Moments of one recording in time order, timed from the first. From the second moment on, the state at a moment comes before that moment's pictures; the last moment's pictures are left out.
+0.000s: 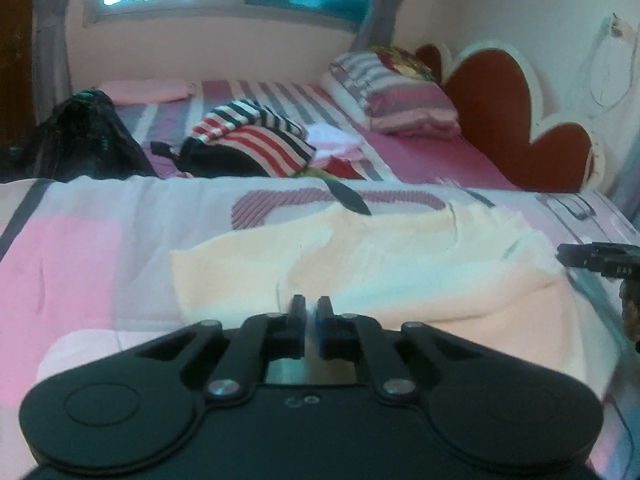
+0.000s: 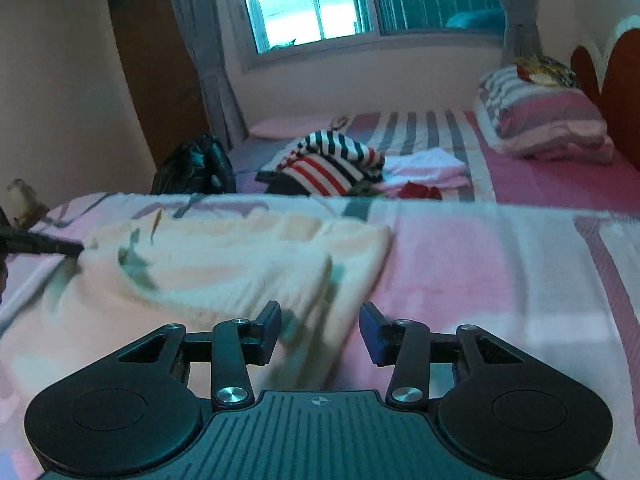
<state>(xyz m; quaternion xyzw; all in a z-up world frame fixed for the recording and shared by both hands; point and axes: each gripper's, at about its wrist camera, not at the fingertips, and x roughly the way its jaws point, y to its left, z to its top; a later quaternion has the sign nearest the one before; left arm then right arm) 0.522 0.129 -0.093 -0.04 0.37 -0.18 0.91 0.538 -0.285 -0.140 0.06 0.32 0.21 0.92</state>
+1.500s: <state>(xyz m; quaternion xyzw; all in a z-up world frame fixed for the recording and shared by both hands) 0.520 0.143 -0.090 -0.10 0.32 -0.08 0.94 0.553 -0.318 -0.131 0.17 0.33 0.22 0.90</state>
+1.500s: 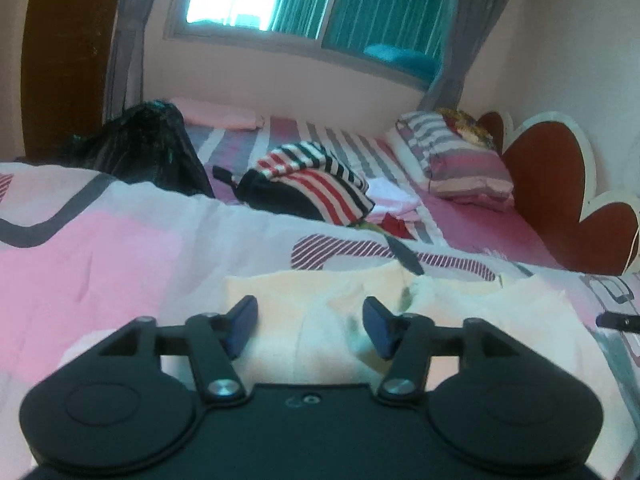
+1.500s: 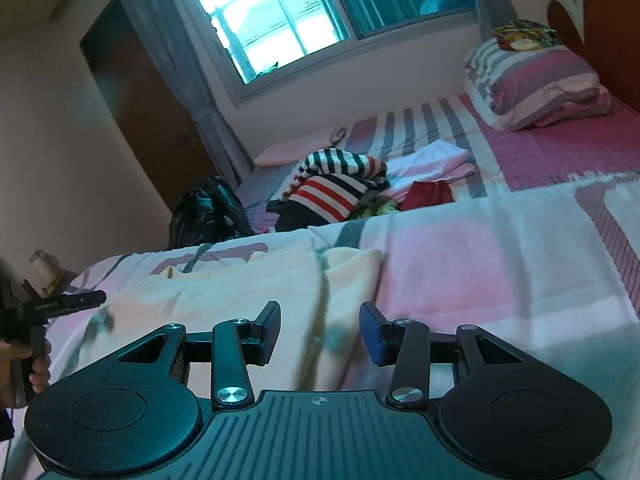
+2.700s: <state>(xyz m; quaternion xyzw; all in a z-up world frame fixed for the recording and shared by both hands) 0.536 0.116 -0.111 -0.03 0.36 -0.06 0.93 0.566 -0.270 -0.157 0.10 0.35 0.15 0.92</state>
